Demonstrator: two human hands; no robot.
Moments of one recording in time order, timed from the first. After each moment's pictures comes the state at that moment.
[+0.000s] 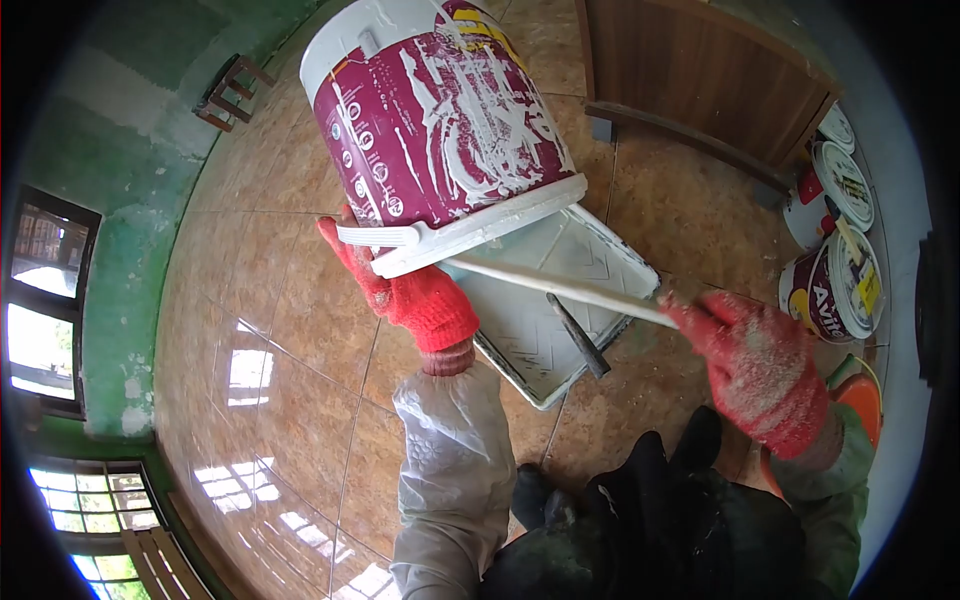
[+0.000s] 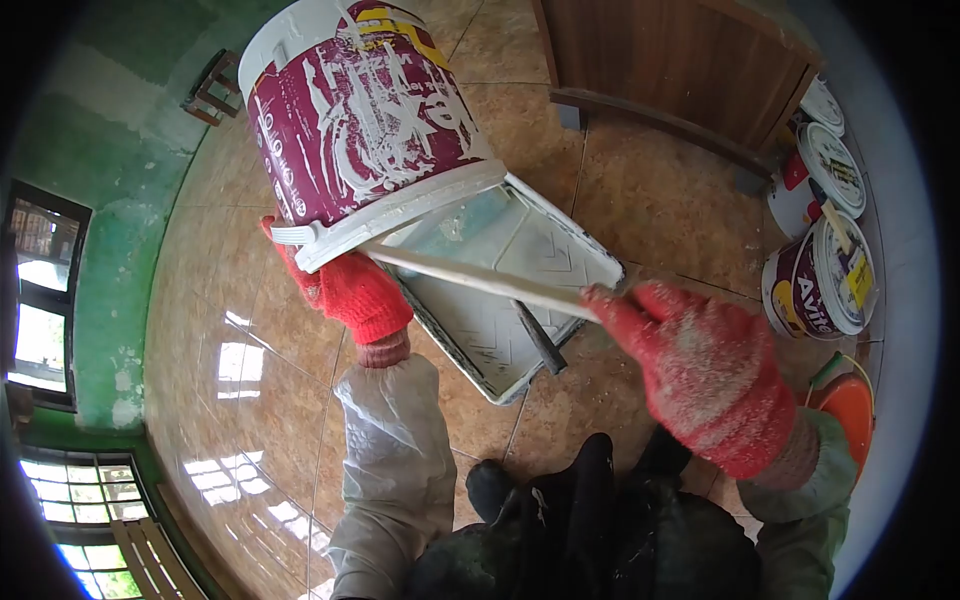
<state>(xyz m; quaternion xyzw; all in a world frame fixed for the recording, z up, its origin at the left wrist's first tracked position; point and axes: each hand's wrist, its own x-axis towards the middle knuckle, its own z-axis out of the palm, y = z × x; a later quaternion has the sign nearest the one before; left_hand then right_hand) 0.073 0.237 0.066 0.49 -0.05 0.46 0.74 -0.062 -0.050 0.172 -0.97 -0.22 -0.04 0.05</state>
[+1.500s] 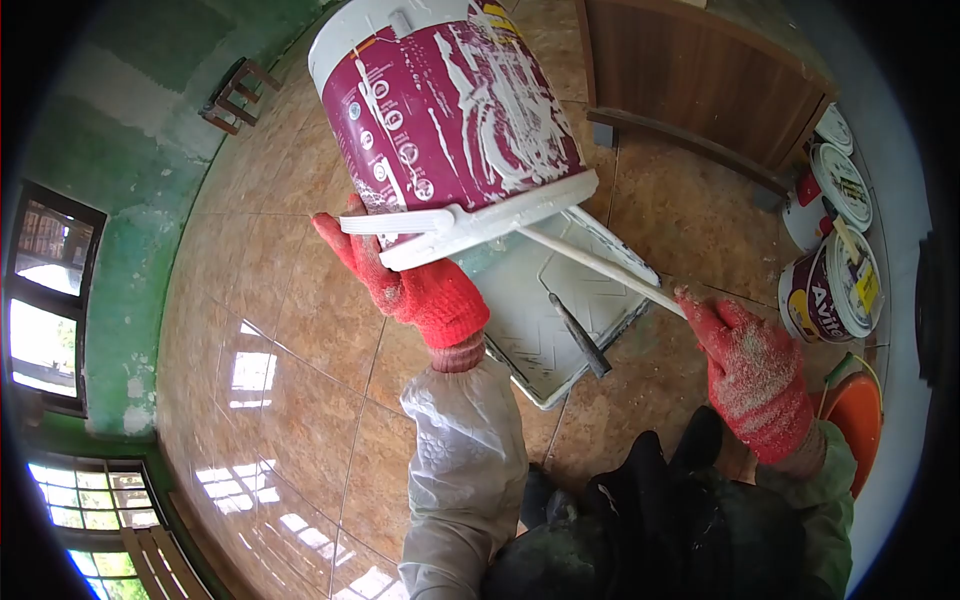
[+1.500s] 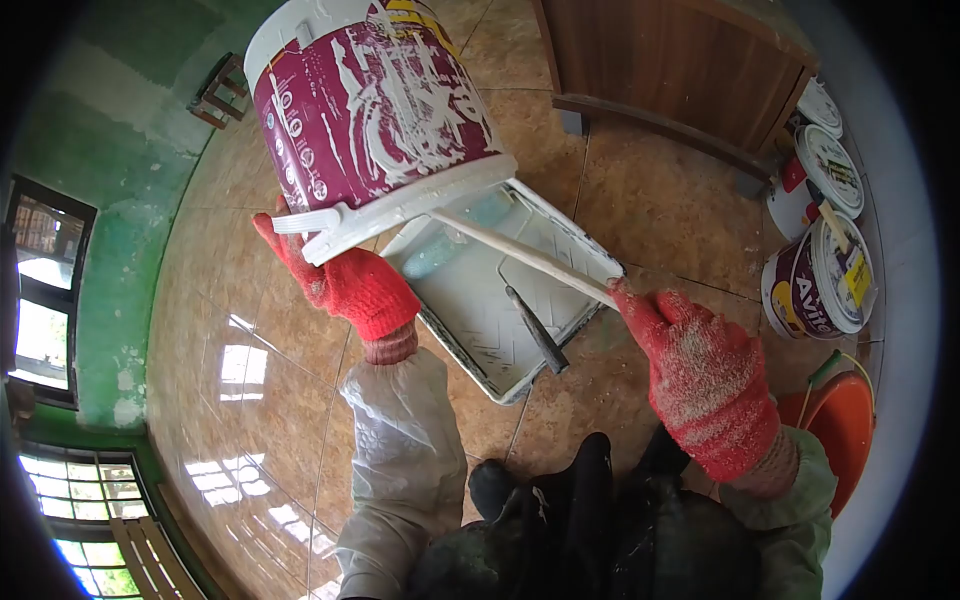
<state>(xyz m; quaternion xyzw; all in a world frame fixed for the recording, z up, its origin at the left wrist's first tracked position) 0.066 0.215 0.101 0.37 -0.14 0.44 0.81 -0.078 -0.051 0.152 -0.98 -0.15 -0.07 0.08</state>
